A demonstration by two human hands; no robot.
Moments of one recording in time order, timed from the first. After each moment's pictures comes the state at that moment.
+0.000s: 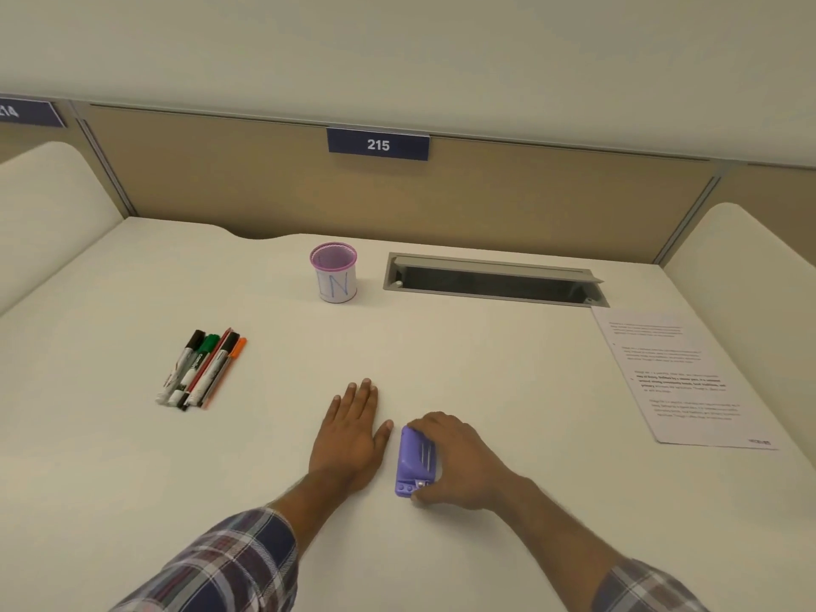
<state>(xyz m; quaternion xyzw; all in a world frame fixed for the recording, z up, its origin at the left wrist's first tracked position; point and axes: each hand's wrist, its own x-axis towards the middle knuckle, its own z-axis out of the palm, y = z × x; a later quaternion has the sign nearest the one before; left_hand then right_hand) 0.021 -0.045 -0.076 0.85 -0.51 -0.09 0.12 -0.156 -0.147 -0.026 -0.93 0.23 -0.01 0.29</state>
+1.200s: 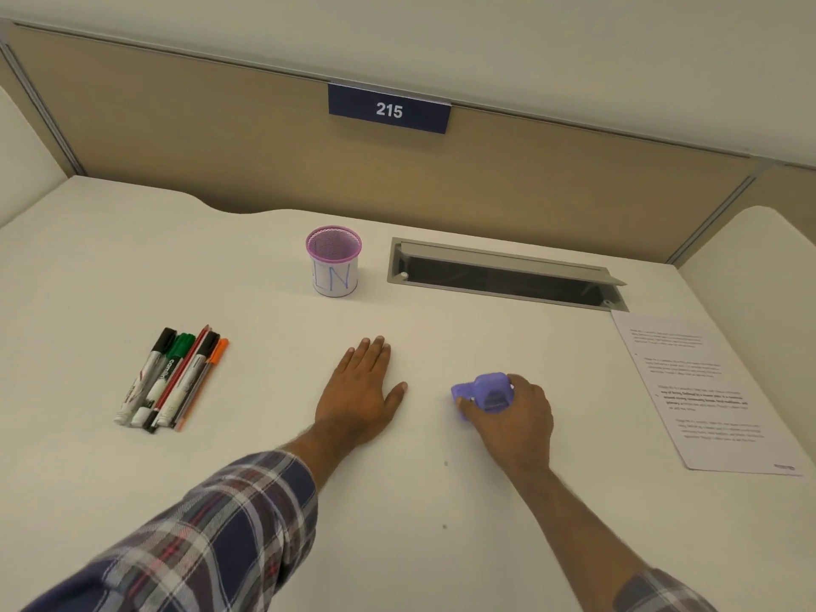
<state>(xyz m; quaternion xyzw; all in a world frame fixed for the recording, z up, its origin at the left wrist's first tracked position) 0.094 -0.121 -0.078 0.81 -0.56 -0.08 0.13 -0.120 -0.214 -0.047 -0.74 0.57 -0.27 0.24</state>
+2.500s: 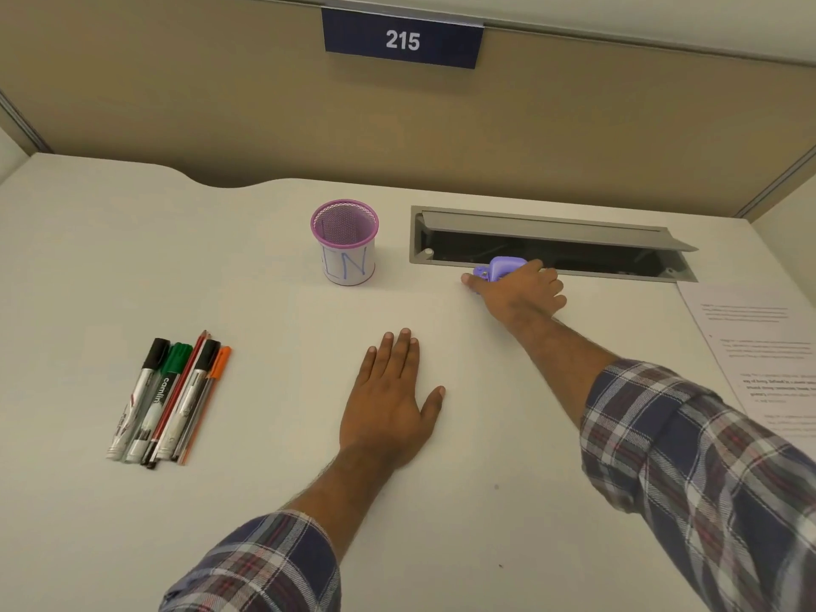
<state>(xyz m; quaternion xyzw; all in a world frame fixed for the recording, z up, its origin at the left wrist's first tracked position) 0.093 -0.125 -0.078 0.82 -0.55 -0.08 0.14 0.023 -0.355 -0.033 -0.70 0.69 -0.09 0.16</state>
